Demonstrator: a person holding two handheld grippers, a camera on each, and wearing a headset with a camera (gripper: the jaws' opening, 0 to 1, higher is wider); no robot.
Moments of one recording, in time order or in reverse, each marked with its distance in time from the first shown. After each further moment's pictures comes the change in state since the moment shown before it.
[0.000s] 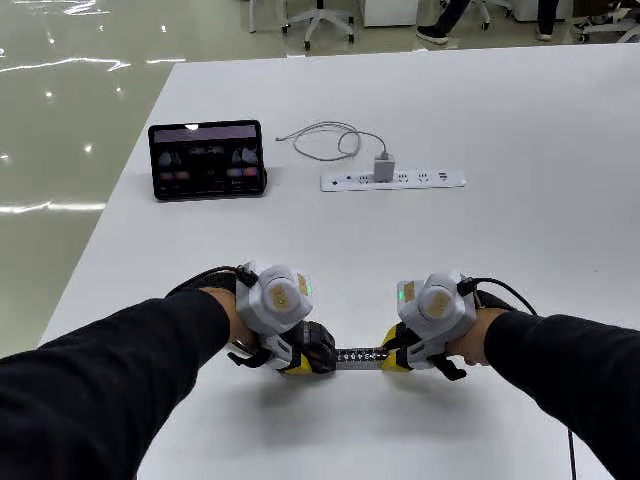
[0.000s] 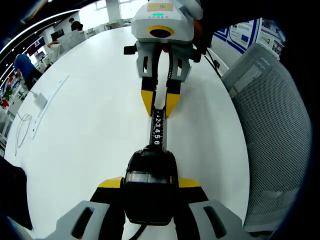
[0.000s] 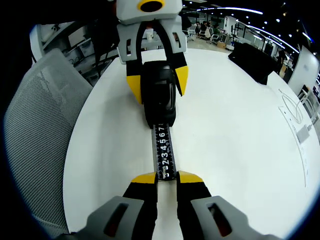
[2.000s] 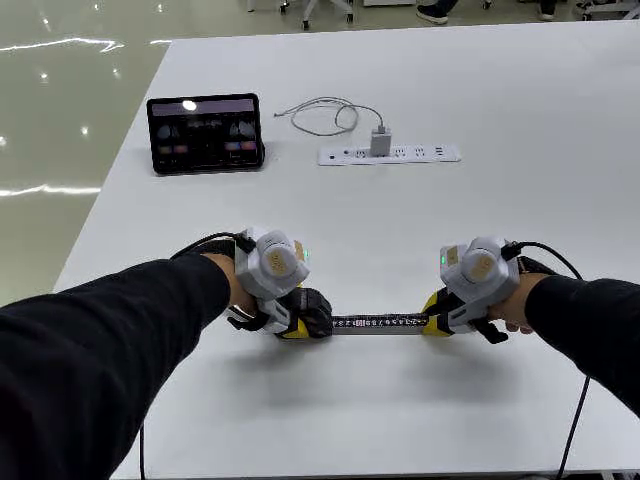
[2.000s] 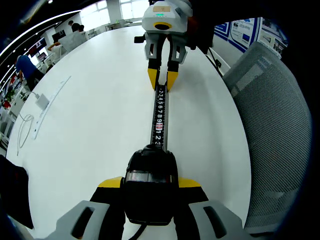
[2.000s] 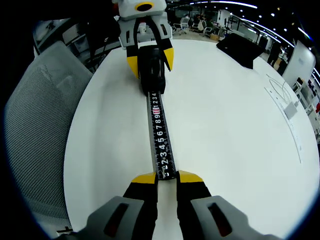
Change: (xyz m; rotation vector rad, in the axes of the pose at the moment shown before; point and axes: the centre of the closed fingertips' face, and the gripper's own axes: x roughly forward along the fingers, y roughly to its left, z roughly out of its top) left arm 0.000 0.000 0.000 0.000 -0.003 0.024; right arm -0.041 -0.006 -0.057 0.037 0.066 -0.047
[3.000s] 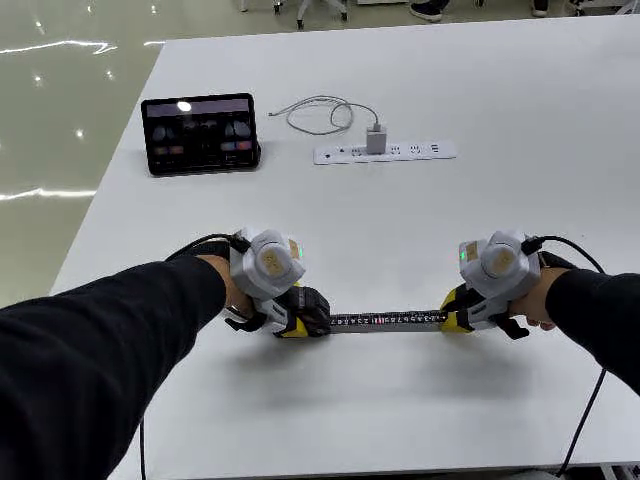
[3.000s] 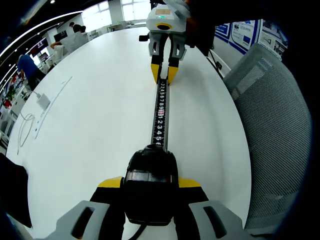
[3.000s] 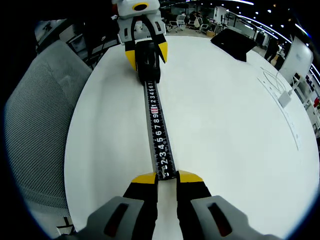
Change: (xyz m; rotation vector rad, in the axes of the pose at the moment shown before) left arm 0.000 0.000 0.000 -0.011 -0.019 0.004; right arm -0.017 -0.003 -0.026 0.032 0.022 -0.015
